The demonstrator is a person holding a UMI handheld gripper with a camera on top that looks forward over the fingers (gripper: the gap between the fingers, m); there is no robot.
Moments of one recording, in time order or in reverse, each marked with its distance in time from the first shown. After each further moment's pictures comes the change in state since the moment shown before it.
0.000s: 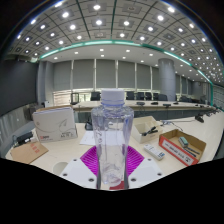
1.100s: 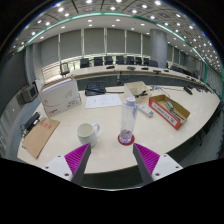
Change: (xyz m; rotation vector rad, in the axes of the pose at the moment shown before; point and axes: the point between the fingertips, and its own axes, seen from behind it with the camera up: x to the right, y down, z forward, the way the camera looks) arm -0.057 0.049 -0.176 -0.421 0.111 0.071
